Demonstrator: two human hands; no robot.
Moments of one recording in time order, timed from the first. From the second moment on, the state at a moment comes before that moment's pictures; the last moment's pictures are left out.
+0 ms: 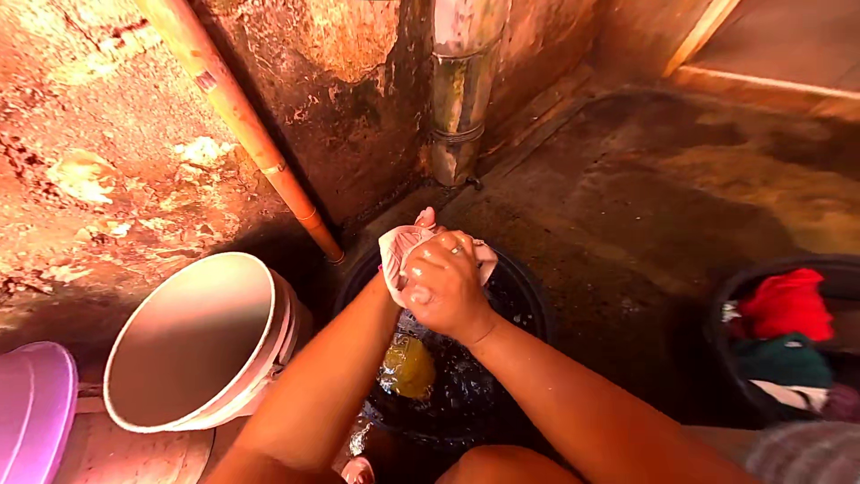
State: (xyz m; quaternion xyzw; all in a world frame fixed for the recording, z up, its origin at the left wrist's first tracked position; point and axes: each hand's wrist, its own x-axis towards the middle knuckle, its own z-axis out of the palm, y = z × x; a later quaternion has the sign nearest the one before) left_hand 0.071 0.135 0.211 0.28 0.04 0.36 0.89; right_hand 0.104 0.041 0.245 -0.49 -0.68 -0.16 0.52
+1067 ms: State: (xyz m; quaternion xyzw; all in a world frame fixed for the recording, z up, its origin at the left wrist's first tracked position) left_hand -0.212 0.276 0.359 0.73 0.67 -0.13 0.03; right_hand 0.195 -0.028 0.006 -0.81 -0.46 0.36 -0.04
